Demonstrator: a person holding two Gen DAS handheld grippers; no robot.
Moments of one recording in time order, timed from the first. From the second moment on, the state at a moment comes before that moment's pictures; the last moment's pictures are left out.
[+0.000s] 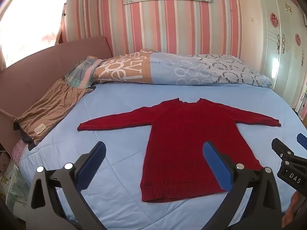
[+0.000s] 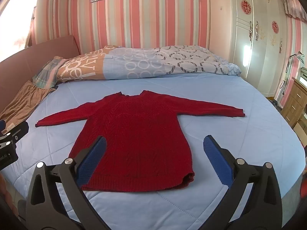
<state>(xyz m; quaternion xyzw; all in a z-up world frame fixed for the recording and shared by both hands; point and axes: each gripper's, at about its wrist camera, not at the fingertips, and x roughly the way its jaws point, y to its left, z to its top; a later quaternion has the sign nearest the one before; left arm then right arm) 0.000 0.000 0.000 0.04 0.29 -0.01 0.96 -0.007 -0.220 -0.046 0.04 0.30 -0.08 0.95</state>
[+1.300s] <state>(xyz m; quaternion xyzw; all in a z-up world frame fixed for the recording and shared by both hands) 0.004 0.004 -0.006 0.03 0.30 -0.02 0.95 -0.002 -0.217 -0.045 0.04 0.30 -0.08 0.95</state>
